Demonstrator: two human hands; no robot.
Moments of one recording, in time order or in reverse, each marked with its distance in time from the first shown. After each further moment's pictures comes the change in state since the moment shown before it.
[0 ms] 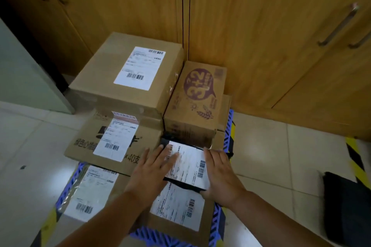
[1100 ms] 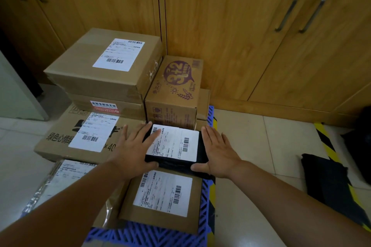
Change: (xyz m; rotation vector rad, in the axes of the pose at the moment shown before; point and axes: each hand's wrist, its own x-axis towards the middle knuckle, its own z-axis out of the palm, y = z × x) left_hand 0.018 -0.014 0.022 0.041 0.145 -0.027; right_hand -0.019 0.032 0.007 0.073 -0.043 0.084
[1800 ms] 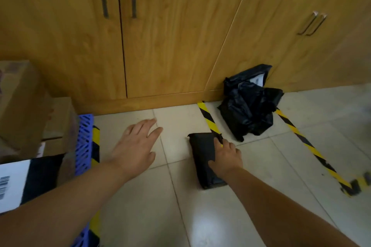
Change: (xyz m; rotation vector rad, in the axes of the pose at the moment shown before) left_hand 0.157 0.341 -0.025 -0.153 0.312 0.522; right_hand -0.203 0.299 0.029 -0.042 0.108 0.899
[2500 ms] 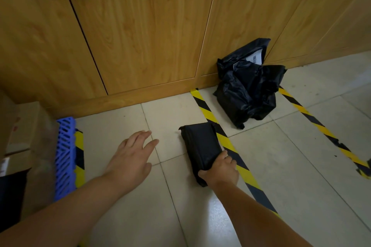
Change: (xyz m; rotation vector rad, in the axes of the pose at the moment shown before) left_hand 0.016 0.032 0.060 -0.049 -0.133 0.015; right_hand 0.022 0.012 0.090 0.328 -0.034 0.359
